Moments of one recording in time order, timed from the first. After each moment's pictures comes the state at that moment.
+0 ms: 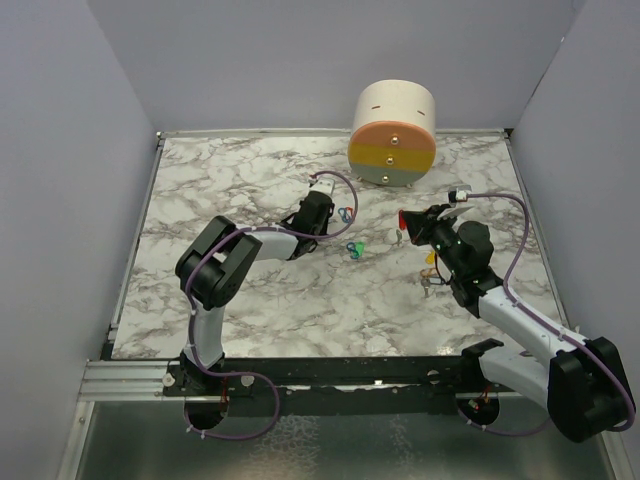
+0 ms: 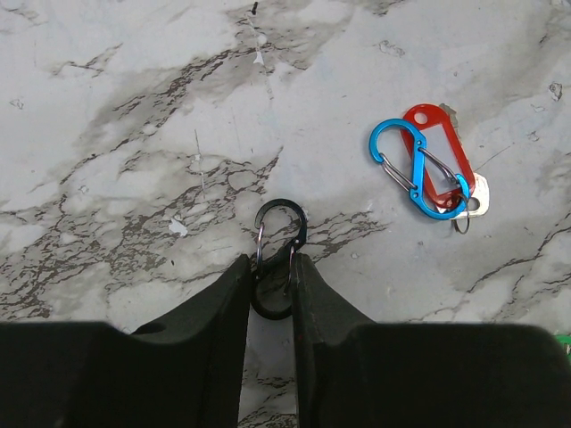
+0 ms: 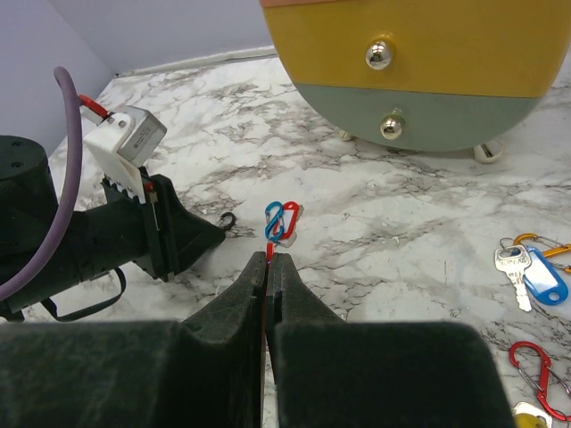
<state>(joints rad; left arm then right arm) -0.64 1.97 1.06 0.27 -0.30 -0.26 0.35 1.04 0.43 0.55 -0.07 0.35</state>
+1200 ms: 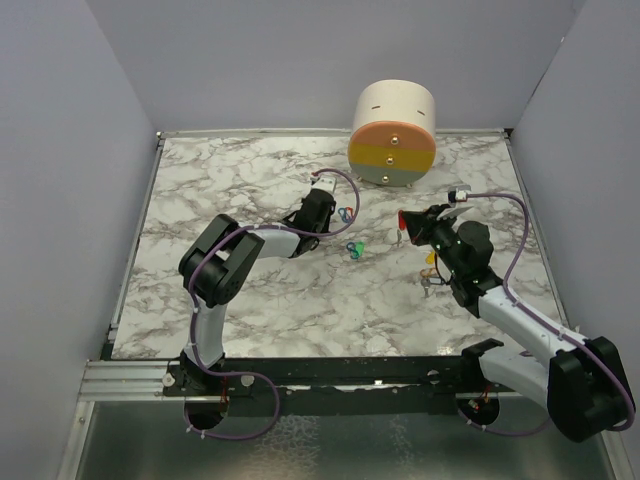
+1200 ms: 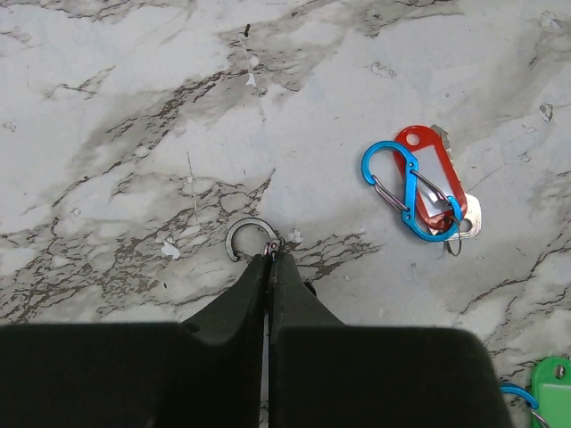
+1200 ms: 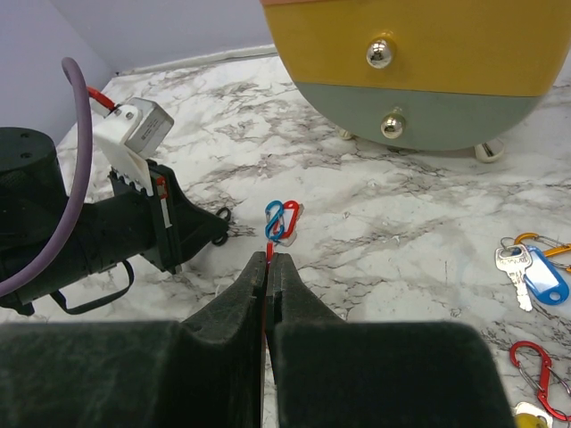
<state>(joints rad) -0.64 2.00 1.10 0.28 -0.29 -0.25 0.35 1.04 0.43 0.55 -0.07 0.35</state>
